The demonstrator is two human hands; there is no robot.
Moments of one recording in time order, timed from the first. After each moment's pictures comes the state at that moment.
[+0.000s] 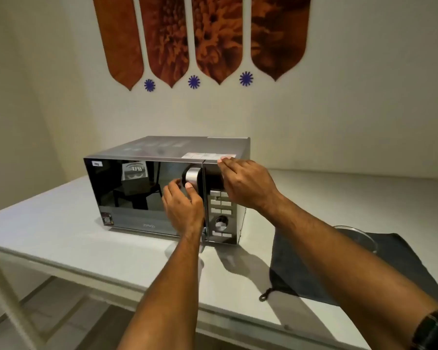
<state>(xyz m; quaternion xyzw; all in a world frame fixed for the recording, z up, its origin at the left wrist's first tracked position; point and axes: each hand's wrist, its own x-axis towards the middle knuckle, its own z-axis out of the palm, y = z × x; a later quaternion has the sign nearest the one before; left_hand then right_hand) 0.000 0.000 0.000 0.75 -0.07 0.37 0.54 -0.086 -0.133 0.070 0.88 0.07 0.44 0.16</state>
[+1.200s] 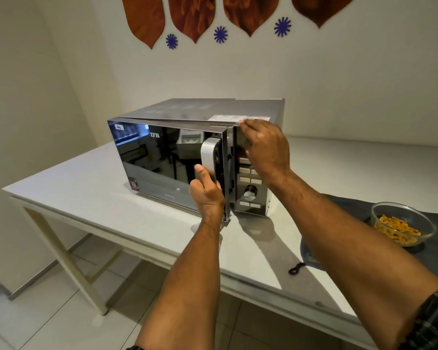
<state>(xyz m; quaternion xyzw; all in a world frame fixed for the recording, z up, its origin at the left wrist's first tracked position) 0.008 0.013 -0.045 0.63 -0.07 0.22 0.74 -0.037 -0.106 0.050 0.85 0.00 0.52 -0.02</state>
